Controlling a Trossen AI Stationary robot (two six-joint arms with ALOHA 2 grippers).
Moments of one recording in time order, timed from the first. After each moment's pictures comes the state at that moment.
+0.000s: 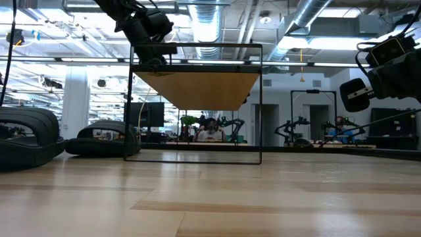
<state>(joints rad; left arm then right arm) 0.71 1.49 1.23 -0.60 0.01 0.65 -0.85 0.43 0.01 -0.07 -1.48 -0.25</state>
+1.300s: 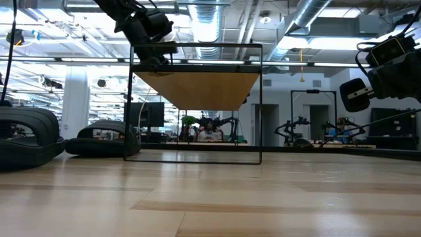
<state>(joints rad) 0.71 1.49 1.23 -0.61 0.07 0.72 -0.85 0.42 0.01 -0.07 -1.48 -0.25</state>
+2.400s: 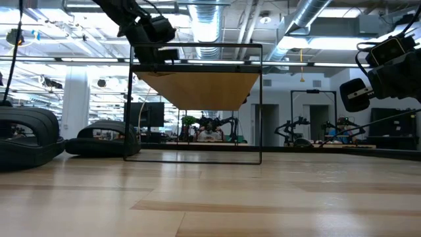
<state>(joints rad) 0.70 1.55 1.23 -0.62 0.04 0.74 -0.85 0.42 0.01 -0.07 -1.48 -0.25</state>
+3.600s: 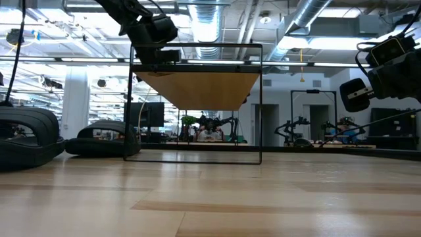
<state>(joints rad) 0.67 1.54 1.23 -0.61 -0.05 0.79 -0.85 0.42 0.01 -0.07 -1.48 -0.25</state>
